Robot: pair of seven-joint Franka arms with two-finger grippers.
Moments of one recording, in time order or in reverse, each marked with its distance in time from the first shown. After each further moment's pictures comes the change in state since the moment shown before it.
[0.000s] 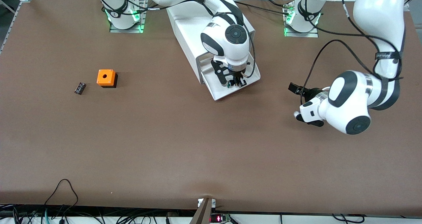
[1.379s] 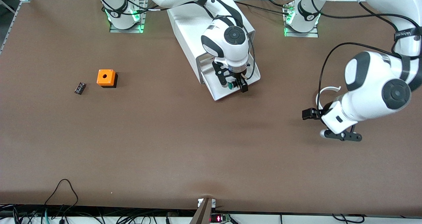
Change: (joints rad) left arm 0.001 -0.185 0.012 -0.242 0.107 0.634 -0.197; right arm 0.005 0.000 -0.019 -0.010 0.000 0.044 0.020
